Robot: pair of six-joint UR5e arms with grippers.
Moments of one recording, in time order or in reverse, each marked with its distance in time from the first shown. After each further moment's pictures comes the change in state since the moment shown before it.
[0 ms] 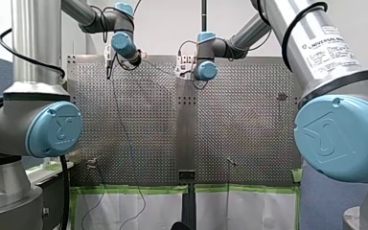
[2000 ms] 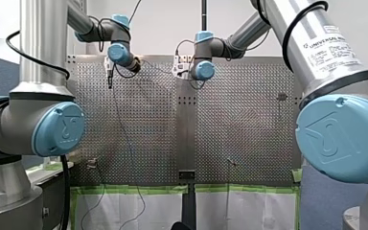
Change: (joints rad) left arm 0.060 -0.035 -0.046 0.116 0.111 -0.088; right arm 0.019 0.000 0.000 -0.006 0.006 0.003
